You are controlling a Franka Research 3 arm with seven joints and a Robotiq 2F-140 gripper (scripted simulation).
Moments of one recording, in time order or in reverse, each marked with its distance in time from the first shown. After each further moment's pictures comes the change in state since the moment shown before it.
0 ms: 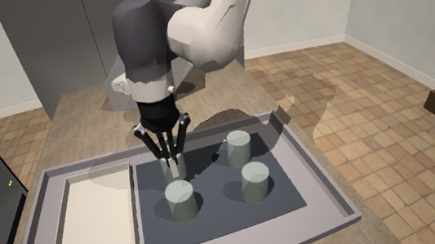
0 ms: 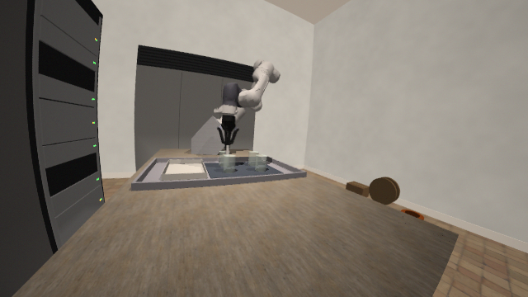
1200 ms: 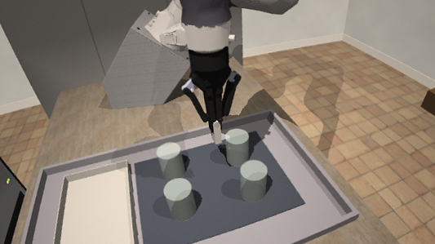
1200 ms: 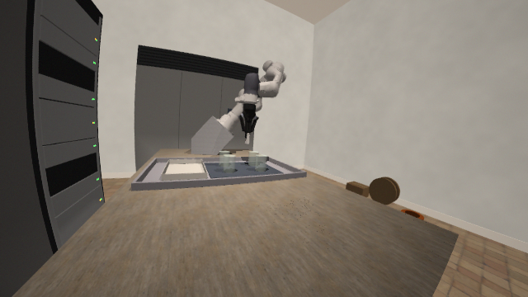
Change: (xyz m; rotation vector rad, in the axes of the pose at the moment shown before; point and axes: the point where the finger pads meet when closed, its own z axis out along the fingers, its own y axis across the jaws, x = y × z) arm -0.012 0.117 -0.077 0.003 0.003 -0.064
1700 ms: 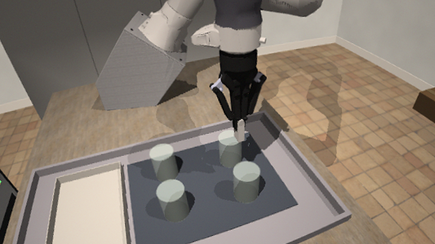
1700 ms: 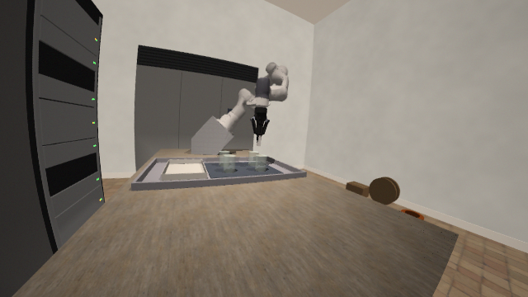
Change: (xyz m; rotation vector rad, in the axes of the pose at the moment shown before) arm -0.010 0.074 0.011 -0.008 0.002 0.014
